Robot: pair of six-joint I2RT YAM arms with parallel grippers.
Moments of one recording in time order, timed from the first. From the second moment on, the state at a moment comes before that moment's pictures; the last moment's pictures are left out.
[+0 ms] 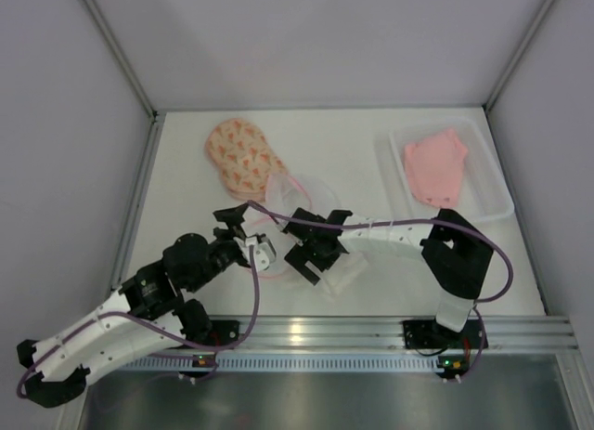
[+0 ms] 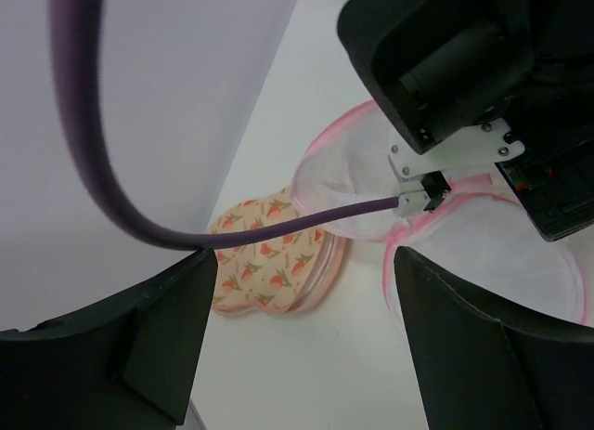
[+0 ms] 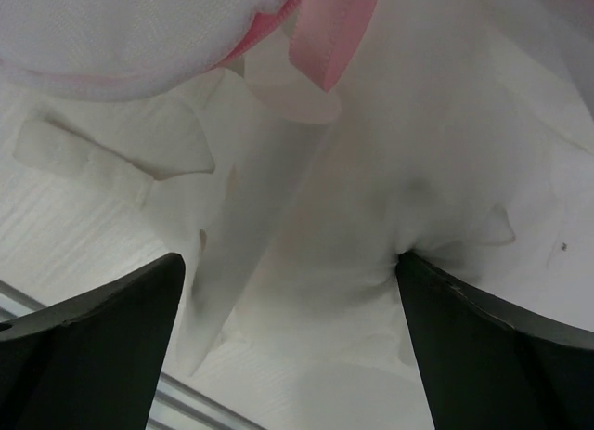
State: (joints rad) left arm -1.00 0.50 0.67 -0.39 -0.24 0.76; right arm 1.08 1.78 1.19 -0.70 0.10 0.16
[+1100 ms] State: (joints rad) left arm -0.81 0.55 0.75 -0.40 -0.31 0.39; right arm 0.85 1.27 1.07 -0.70 -0.10 -0.04
